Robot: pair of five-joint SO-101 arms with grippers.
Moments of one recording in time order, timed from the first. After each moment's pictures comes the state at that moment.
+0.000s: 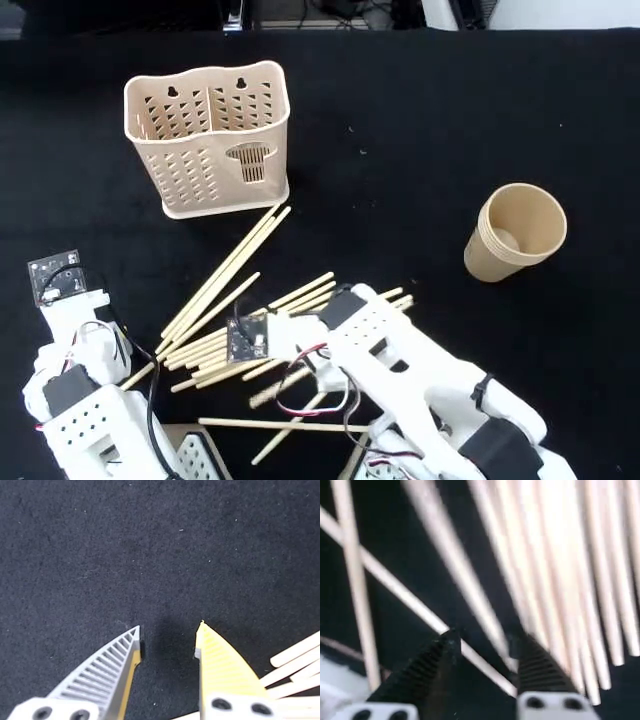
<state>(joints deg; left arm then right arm) -41.0 -83.6 90.7 59.9 -17.3 -38.9 -25.2 65.2 60.4 54.9</state>
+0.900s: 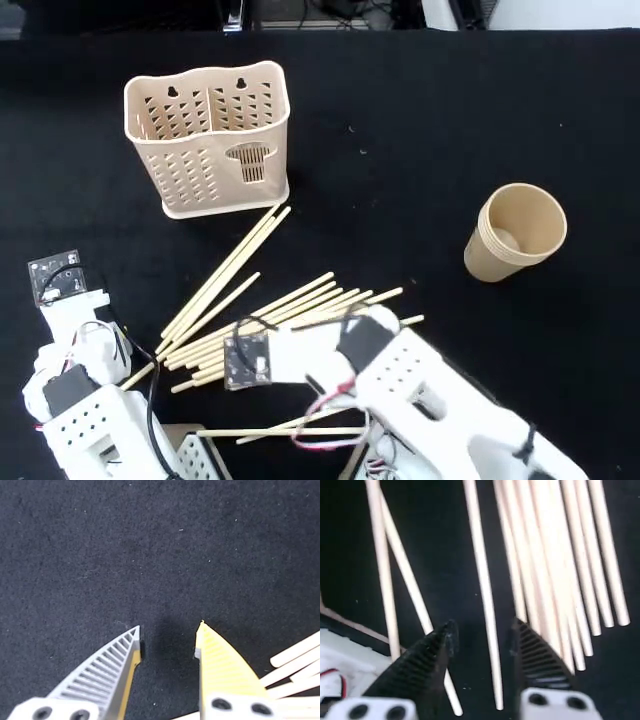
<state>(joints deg) -41.0 -83.6 90.7 59.9 -17.3 -44.7 -49.5 67.9 75.2 48.7</state>
